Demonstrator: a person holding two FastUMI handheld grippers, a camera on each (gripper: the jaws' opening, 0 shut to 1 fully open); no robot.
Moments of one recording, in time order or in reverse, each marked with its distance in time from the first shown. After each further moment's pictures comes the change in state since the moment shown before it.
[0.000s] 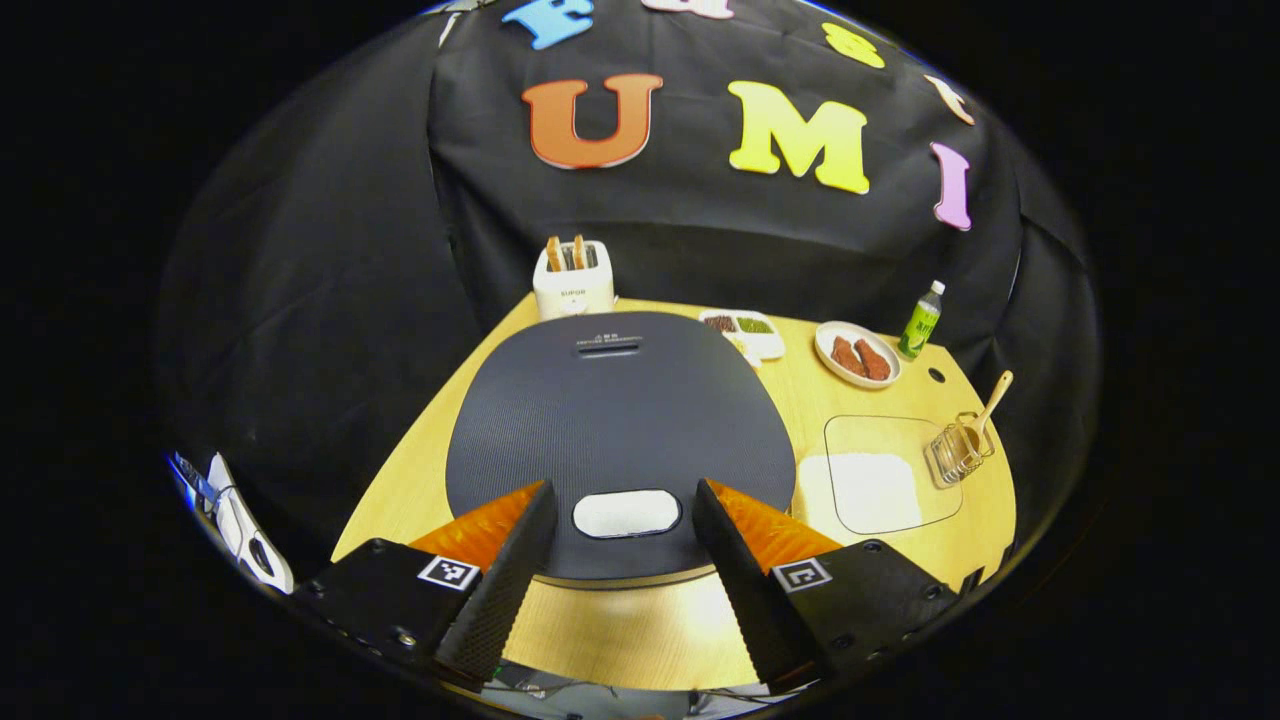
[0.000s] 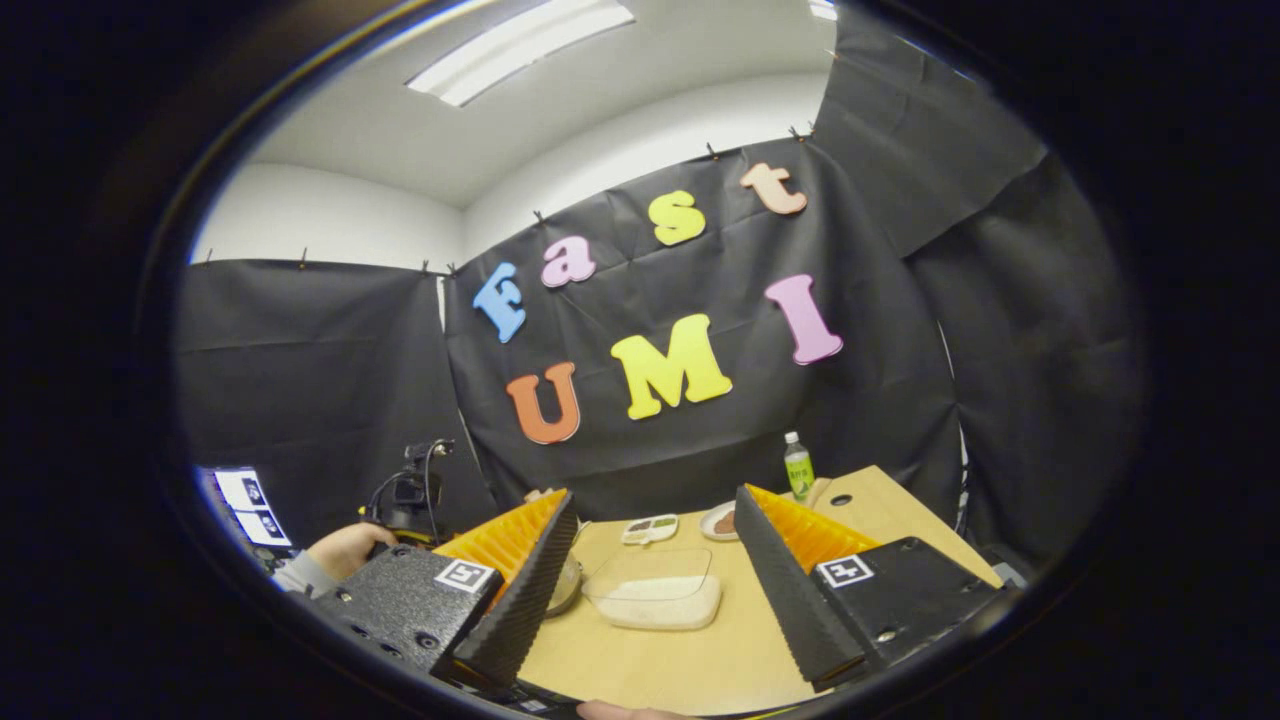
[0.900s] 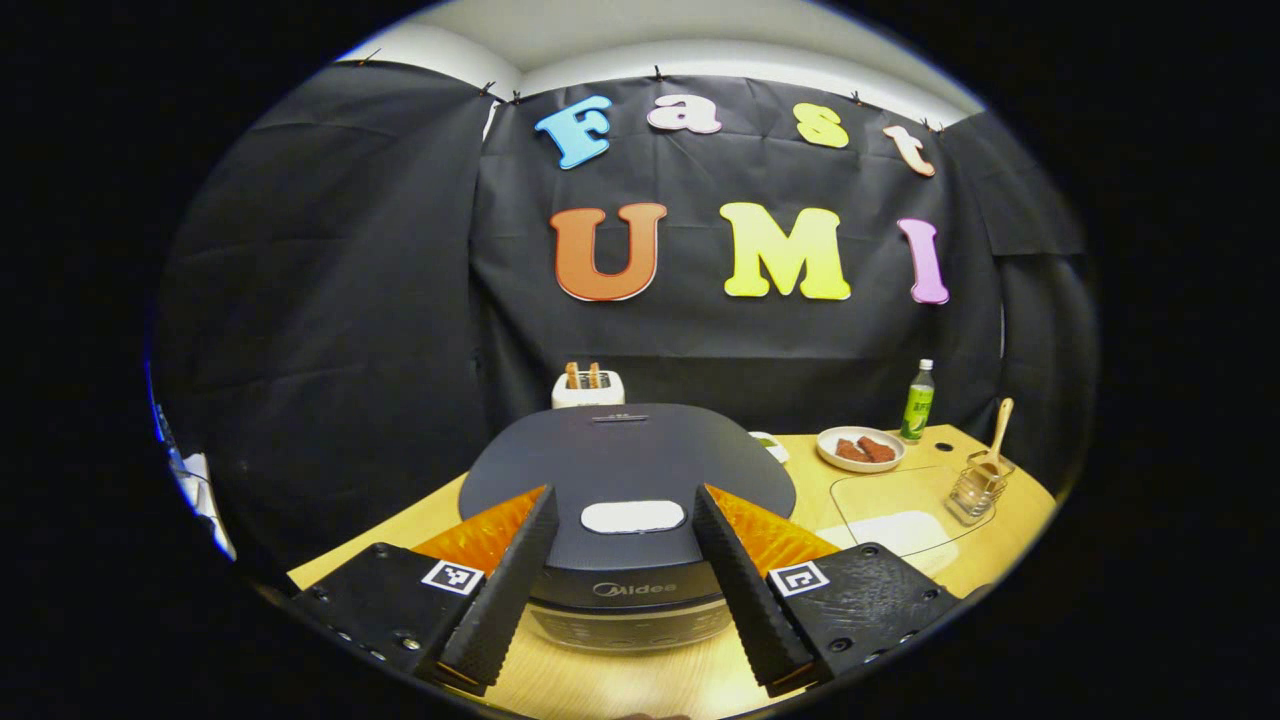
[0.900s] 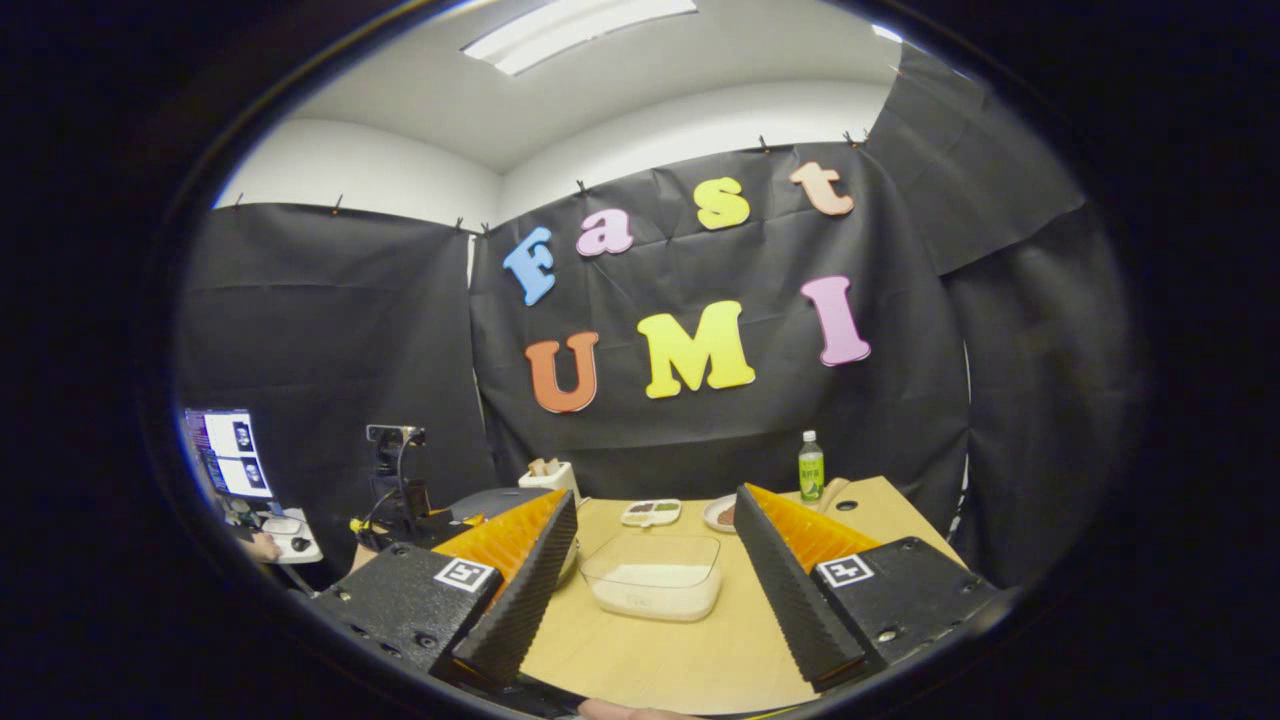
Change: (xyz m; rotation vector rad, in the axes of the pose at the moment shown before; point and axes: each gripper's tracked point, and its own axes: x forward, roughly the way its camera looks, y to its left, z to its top) left arm -0.026 0.014 0.003 0.014 -0.421 0.096; right arm 0.014 0.023 -0.028 -0.132 0.052 0.021
